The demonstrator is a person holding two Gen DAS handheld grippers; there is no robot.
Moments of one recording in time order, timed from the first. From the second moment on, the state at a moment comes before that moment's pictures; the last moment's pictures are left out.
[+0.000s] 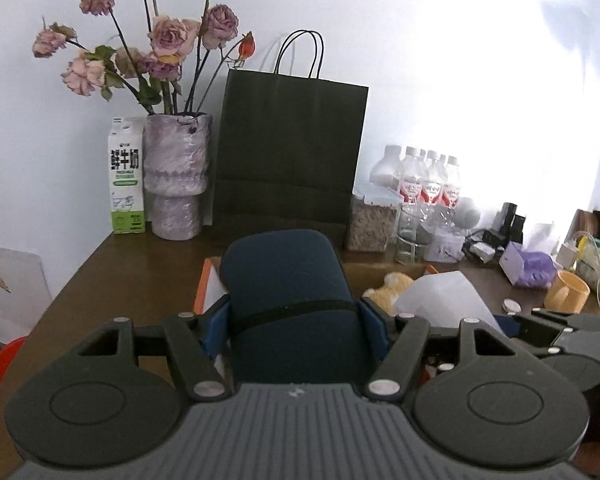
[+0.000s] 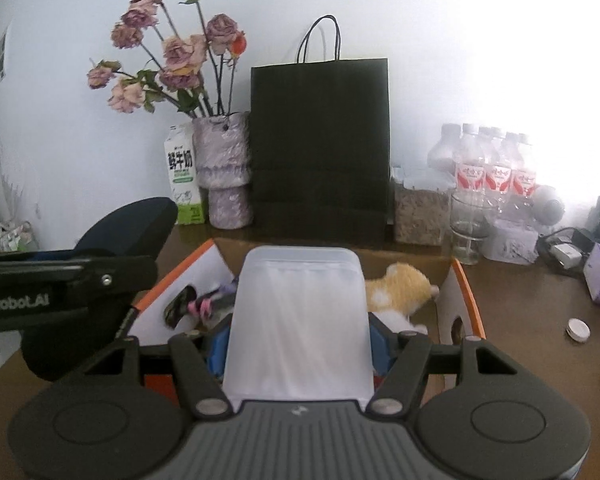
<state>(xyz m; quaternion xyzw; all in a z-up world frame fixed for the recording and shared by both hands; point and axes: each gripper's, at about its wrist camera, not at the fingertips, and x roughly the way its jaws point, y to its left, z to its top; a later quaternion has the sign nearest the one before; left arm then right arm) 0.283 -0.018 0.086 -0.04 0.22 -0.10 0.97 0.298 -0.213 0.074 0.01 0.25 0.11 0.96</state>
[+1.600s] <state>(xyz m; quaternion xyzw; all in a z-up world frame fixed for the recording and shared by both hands) 0.340 -0.033 0.056 -0.01 0.22 -0.03 0.97 0.373 -0.214 0.048 -0.01 0.28 0.13 0.95</state>
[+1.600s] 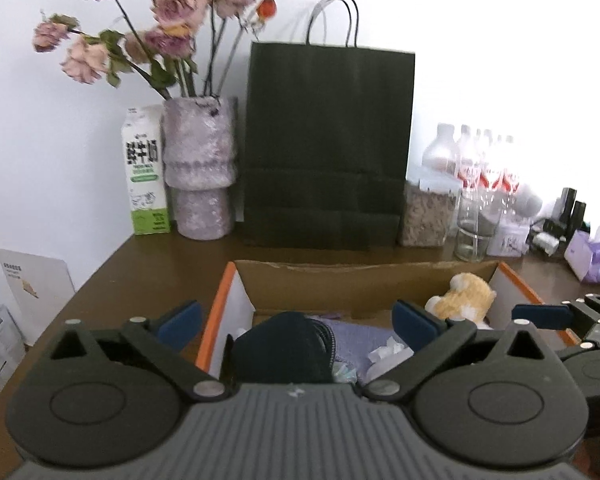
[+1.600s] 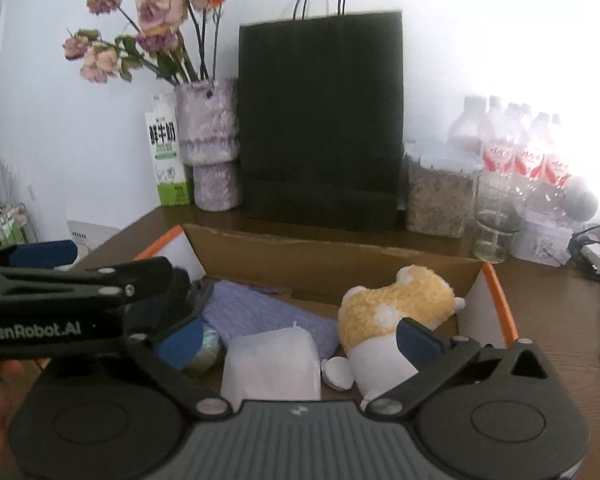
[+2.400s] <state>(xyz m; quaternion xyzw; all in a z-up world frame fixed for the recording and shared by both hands) 0.219 -0.026 0.094 -0.01 0.19 -0.03 0.98 0.236 -0.235 0.093 -0.03 0.23 0.12 0.97</state>
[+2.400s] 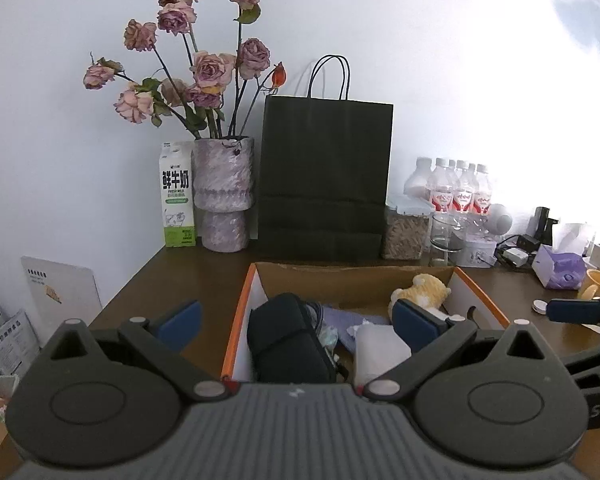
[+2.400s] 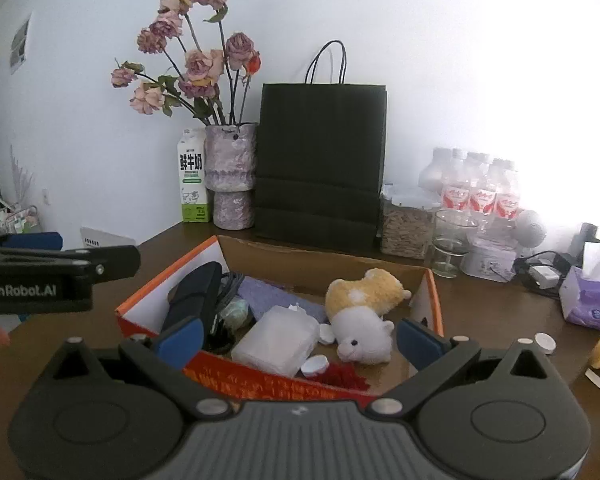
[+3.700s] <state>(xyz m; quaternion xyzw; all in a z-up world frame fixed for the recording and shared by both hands) 0.172 -0.023 0.013 -0.01 0.27 -0.02 0.96 0.181 -0.312 -0.002 -0.01 0.32 0.05 0.95</state>
